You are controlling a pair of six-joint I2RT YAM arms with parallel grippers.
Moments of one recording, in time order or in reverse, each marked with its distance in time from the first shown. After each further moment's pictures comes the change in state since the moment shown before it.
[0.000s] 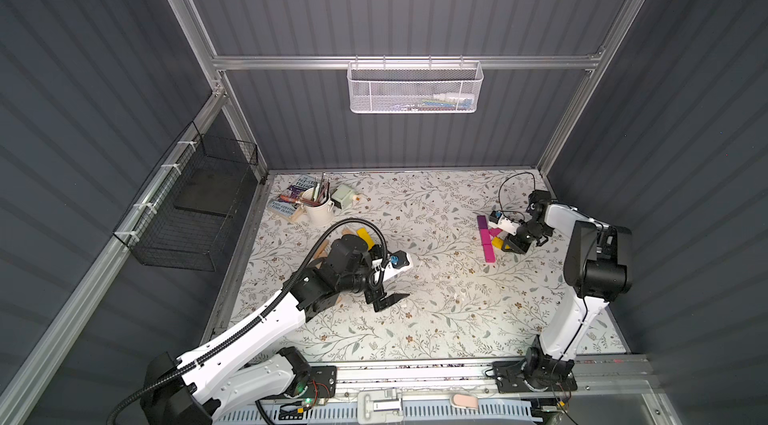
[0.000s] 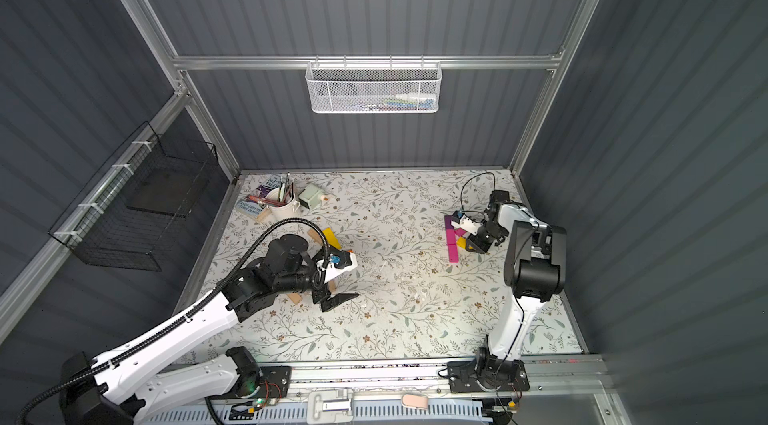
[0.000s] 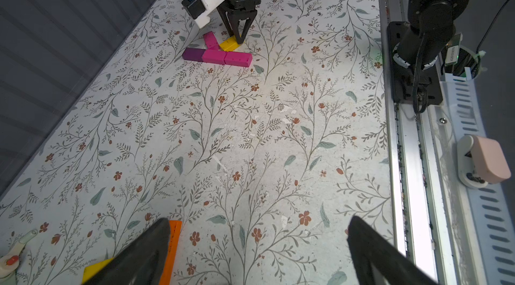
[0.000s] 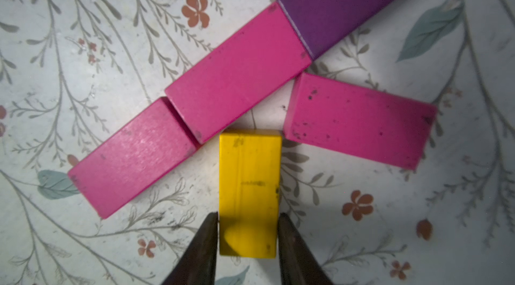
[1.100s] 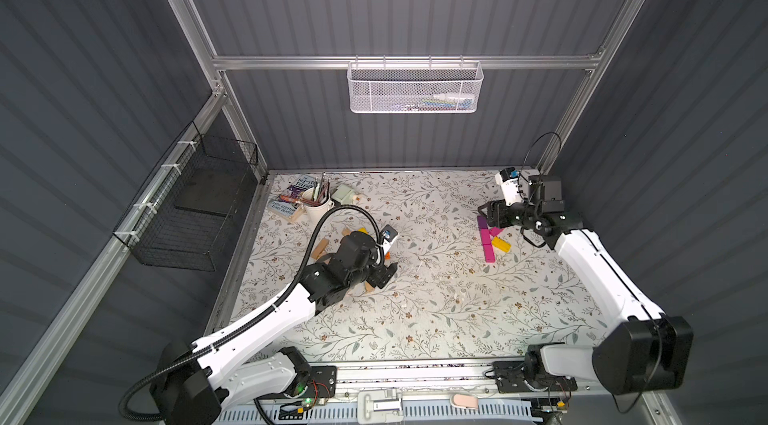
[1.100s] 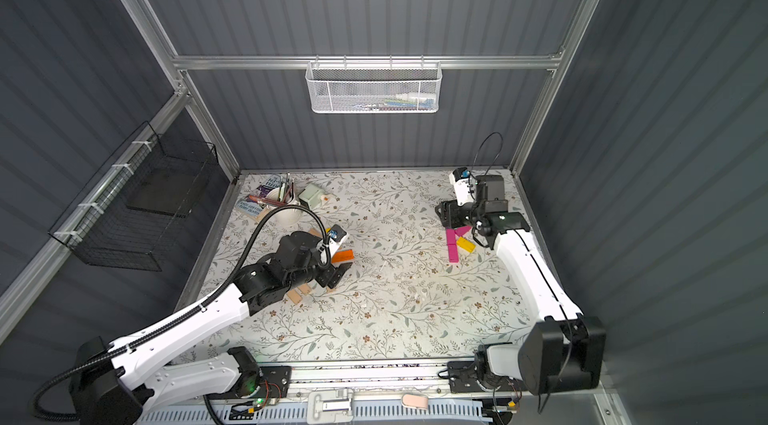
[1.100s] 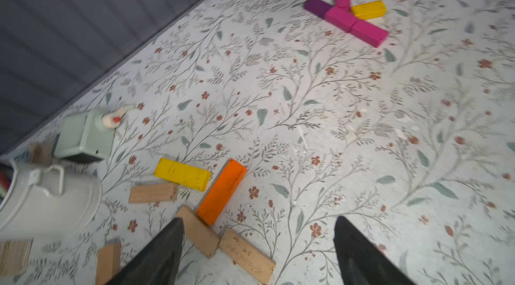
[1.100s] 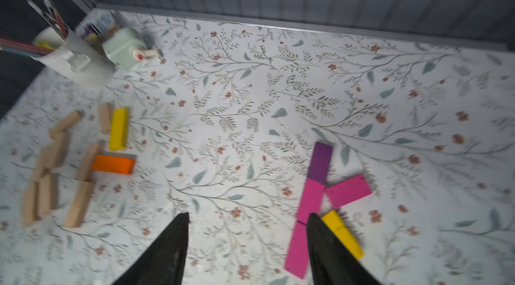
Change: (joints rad) left arm 0.010 0.132 0.046 0.029 -0.543 -0.415; right arm 0.313 -0.675 -0.197 0.279 -0.003 1.192
